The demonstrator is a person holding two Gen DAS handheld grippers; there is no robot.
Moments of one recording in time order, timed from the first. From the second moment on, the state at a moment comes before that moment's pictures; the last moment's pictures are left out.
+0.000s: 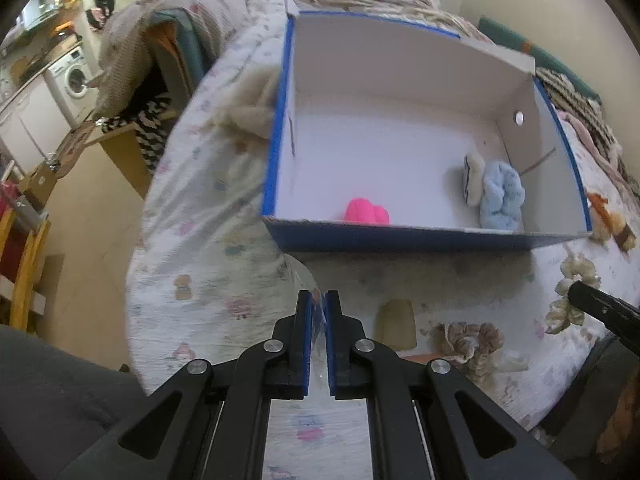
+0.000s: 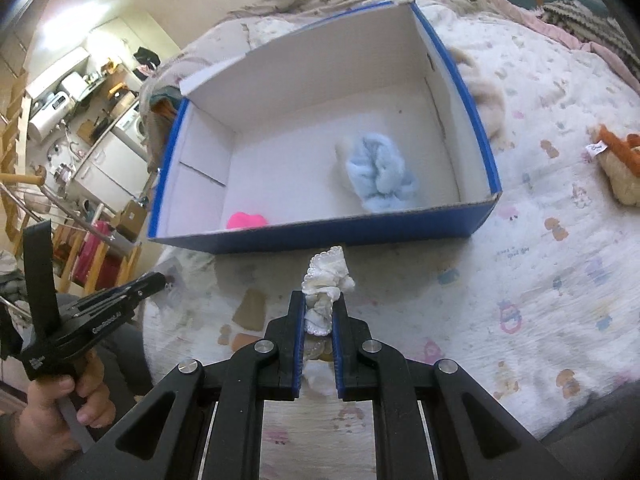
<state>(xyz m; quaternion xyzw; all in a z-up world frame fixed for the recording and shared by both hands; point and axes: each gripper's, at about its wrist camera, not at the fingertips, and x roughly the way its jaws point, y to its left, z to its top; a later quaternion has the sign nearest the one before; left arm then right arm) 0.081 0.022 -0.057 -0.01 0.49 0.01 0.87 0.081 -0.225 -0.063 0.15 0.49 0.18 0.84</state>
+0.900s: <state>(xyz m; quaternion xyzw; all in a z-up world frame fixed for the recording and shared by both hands) 0.170 -0.004 0.055 -0.03 0.39 -0.02 0.92 0.156 -0.220 0.036 0.13 0.37 0.19 0.90</state>
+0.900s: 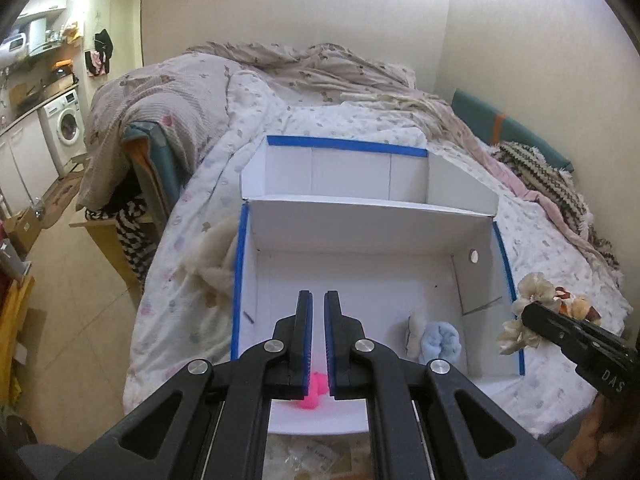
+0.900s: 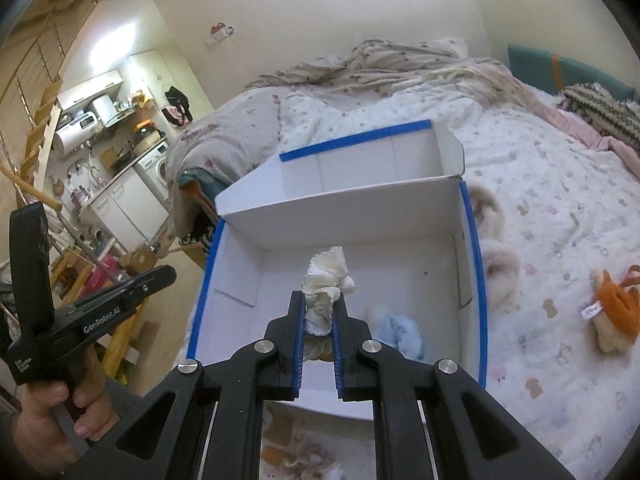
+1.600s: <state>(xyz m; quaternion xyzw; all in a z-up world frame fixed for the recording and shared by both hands) 0.246 -0.041 -0.039 0.03 0.46 0.00 0.89 0.200 -0.231 -0.053 0.13 0.43 0.17 0.88</state>
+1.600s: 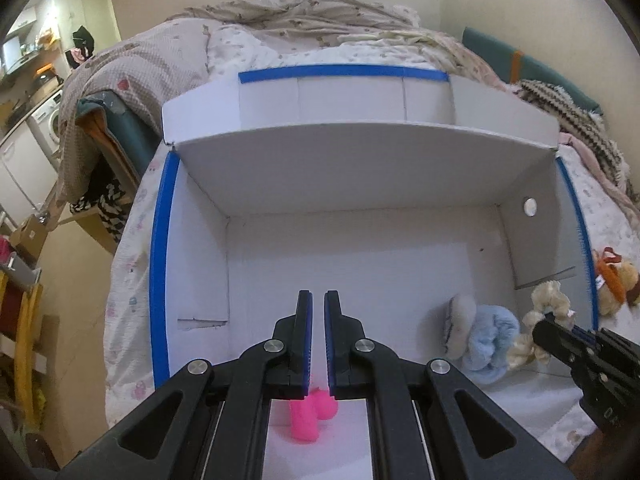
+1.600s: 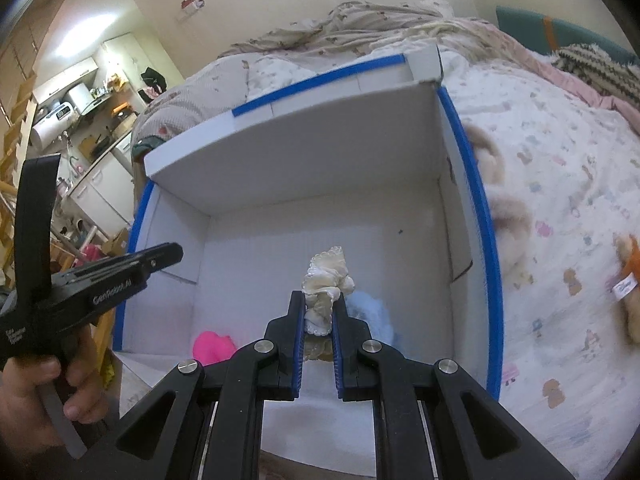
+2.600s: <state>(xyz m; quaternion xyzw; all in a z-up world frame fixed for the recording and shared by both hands) 0.217 -0.013 -0.027 -0.02 0.49 -0.01 0.87 0.204 -0.244 -0.062 0.21 0.43 0.20 0.86</state>
